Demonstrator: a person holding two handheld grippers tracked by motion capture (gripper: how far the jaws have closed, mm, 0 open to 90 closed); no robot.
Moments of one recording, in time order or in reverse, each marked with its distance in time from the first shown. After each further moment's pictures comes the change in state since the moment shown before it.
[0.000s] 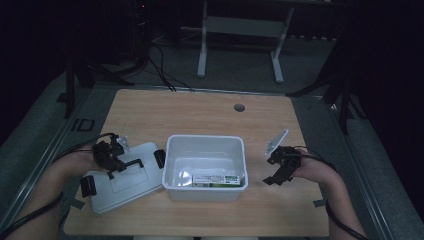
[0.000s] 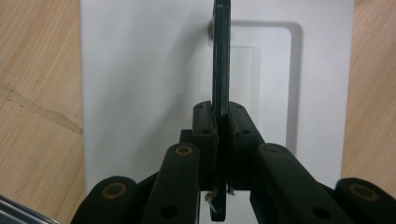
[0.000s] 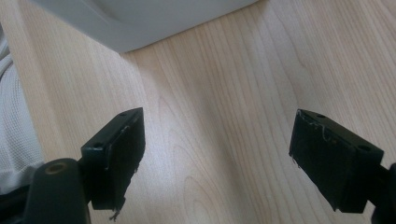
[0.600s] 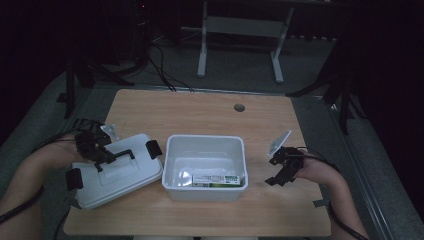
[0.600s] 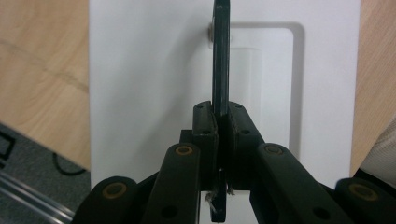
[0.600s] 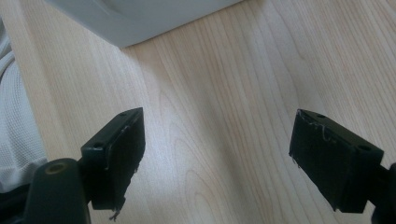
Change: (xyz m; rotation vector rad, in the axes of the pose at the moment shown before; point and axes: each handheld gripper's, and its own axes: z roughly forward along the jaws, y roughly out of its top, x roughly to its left) left arm 0.000 -0.007 -0.062 -0.019 0.034 -0.017; right arm 0.000 -0.006 -0.003 -0.004 0.000 0.009
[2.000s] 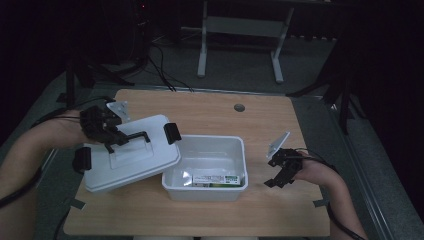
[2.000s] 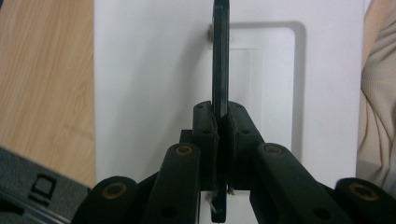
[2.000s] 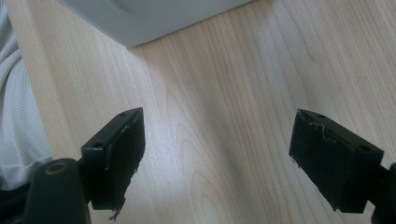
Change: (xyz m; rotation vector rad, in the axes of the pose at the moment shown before) left arm -0.034 0.068 -0.082 -0.086 0.037 0.158; right arm 0.004 0.001 0.003 0.008 0.015 -0.005
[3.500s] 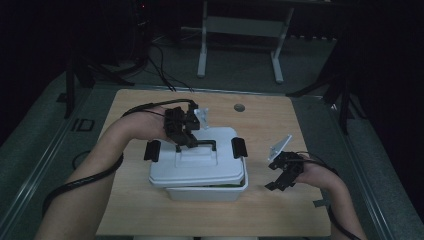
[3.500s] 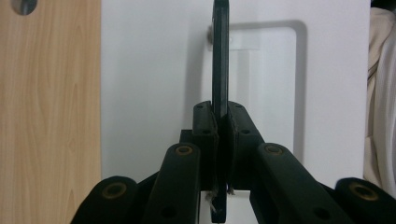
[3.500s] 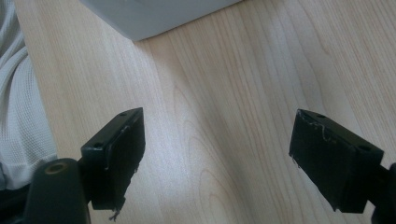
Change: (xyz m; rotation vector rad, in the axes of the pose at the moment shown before) left arm -0.043 0.155 0.048 -0.044 -0.112 0.299; right arm 0.002 -0.009 0.005 -0.021 0.020 -0.002
